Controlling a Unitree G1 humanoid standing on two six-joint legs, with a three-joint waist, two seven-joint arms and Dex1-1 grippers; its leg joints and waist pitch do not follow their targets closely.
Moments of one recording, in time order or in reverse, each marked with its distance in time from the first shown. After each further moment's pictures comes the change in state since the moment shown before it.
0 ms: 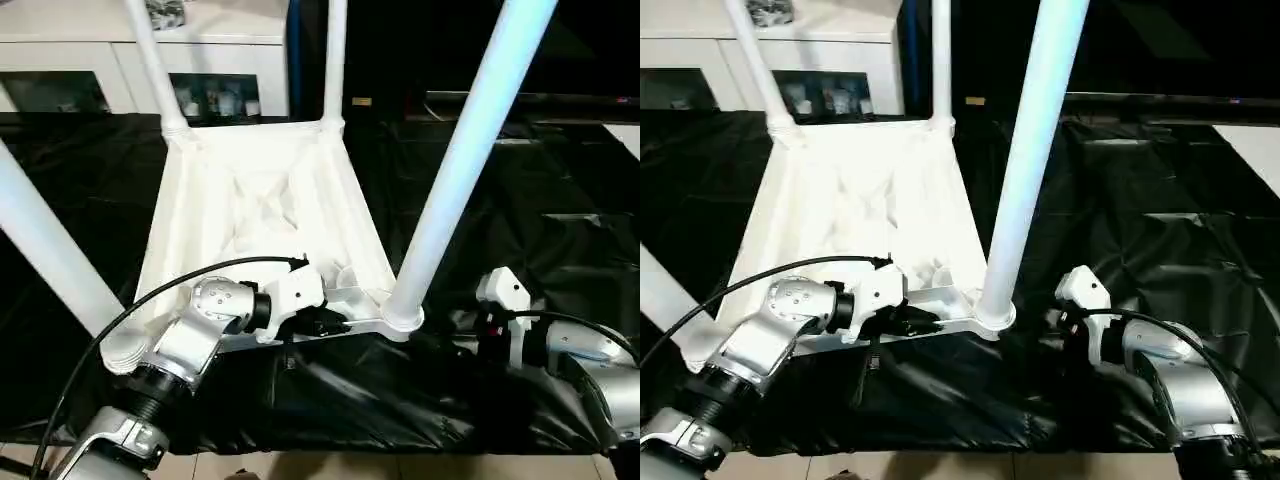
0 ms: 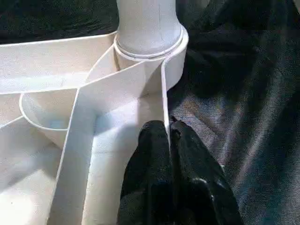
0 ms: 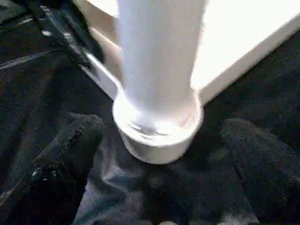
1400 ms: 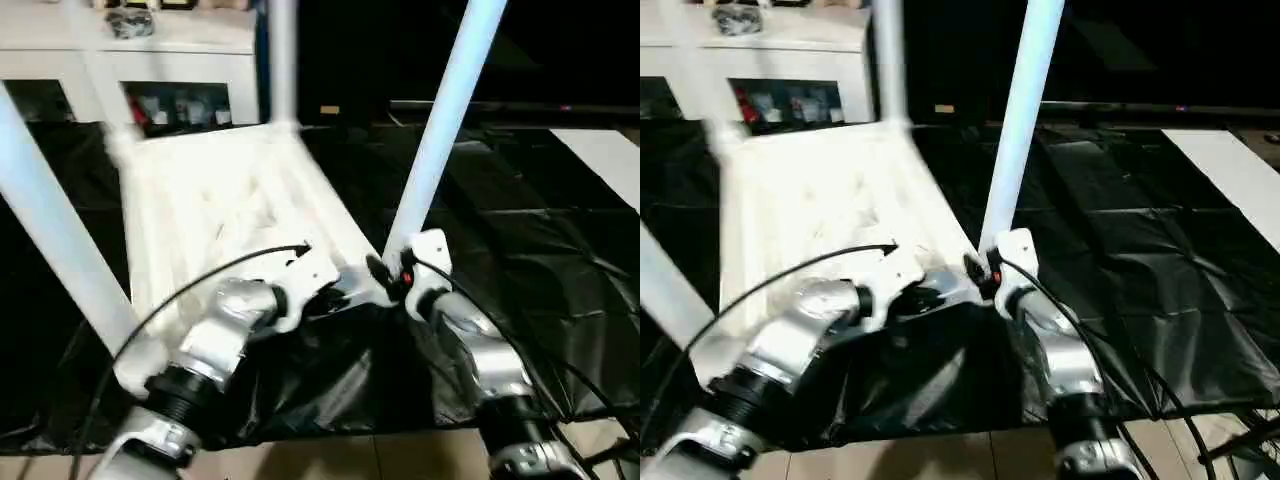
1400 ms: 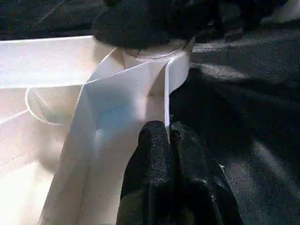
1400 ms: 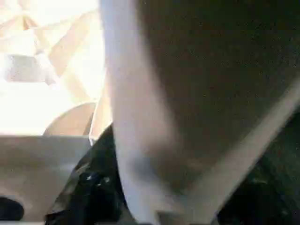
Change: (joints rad) left arm 0.004 -0.145 0.043 -0.044 0.095 0.262 0.279; right arm -0.248 0.509 -0.033 0.324 -0.174 -0.050 -0.705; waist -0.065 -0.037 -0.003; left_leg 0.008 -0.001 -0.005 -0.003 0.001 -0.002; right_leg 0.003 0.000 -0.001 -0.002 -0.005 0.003
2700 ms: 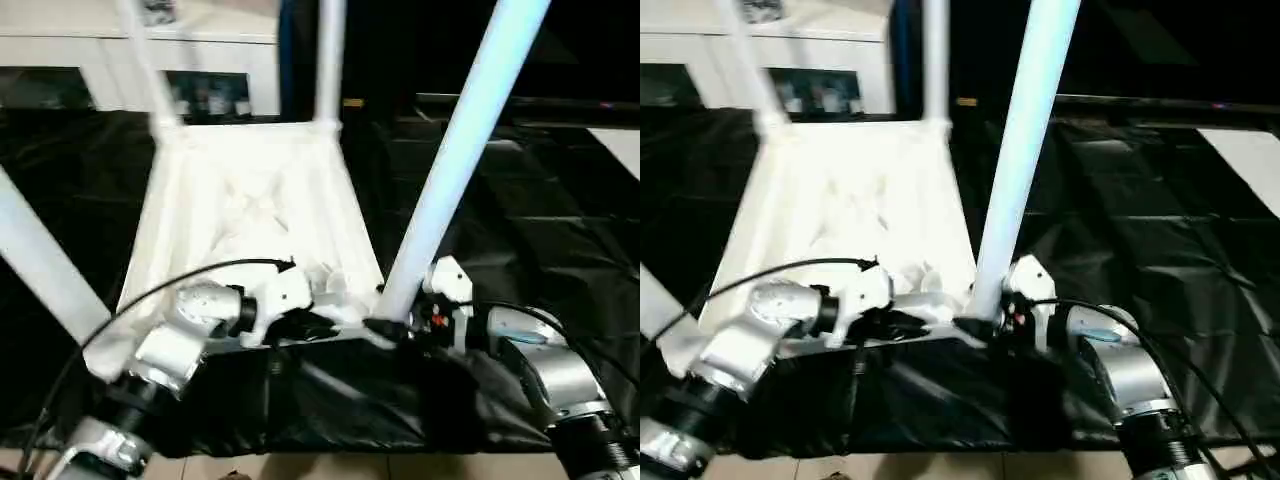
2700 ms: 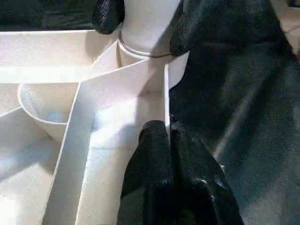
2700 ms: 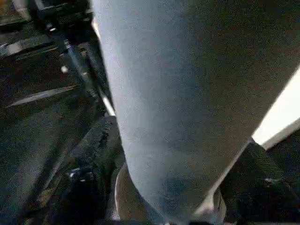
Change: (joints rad) left arm 0.013 0.224 -0.025 -0.025 -0.122 -0.187 -0.417; right arm 0.112 -0.362 0.153 -0.209 0.139 -0.002 0.766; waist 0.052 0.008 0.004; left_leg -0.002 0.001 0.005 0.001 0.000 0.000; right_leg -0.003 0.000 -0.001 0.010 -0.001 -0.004
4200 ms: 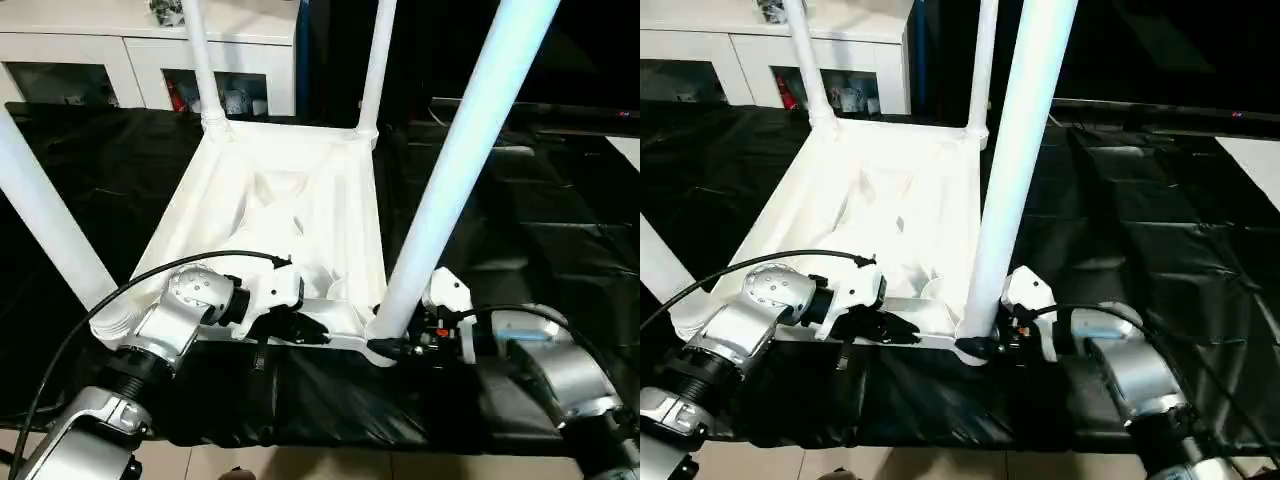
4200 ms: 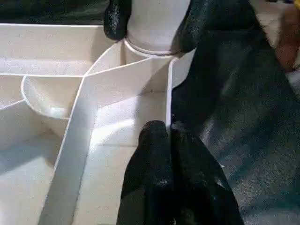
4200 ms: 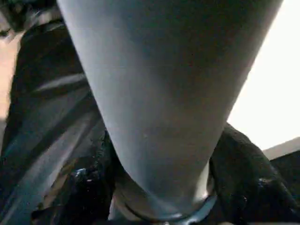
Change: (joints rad) left arm -0.073 -0.005 0.005 0.167 -0.016 -0.100 -0.044; right arm 0.010 0.037 0.008 -0.011 -0.008 0.029 -0.047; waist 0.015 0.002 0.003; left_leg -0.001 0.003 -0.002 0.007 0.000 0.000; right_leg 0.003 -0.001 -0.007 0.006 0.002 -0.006
